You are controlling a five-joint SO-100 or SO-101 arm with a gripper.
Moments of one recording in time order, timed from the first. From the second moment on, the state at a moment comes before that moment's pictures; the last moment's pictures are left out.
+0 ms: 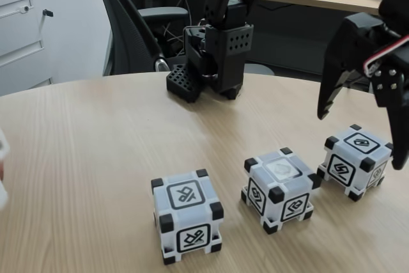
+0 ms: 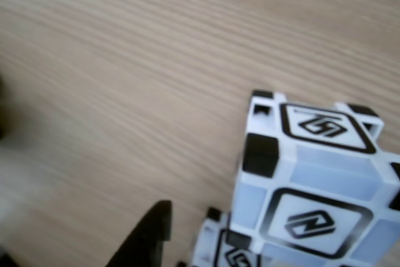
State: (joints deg) arm -28.2 71.9 78.4 104.5 4.5
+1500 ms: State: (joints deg) arm -27.9 64.6 78.5 95.5 4.2
